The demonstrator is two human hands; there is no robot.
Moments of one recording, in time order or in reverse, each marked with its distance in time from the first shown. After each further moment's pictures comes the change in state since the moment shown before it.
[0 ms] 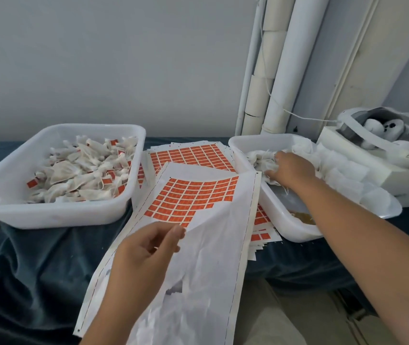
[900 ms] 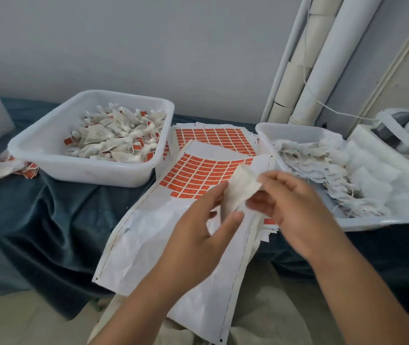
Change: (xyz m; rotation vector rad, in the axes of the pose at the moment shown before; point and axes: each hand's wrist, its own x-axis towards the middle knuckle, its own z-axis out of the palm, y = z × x) left_hand -0.030 0.019 0.025 -0.031 -0.227 0.085; right_hand -0.224 -0.099 -0.070 1.565 -0.284 -0.115
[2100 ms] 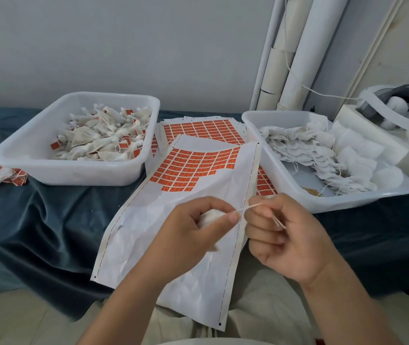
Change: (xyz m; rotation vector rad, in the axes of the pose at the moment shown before) left_hand -0.006 0.012 -0.002 -0.176 -0.125 -0.012; right_hand -0.044 0.020 -0.014 0.720 -0.432 0.395
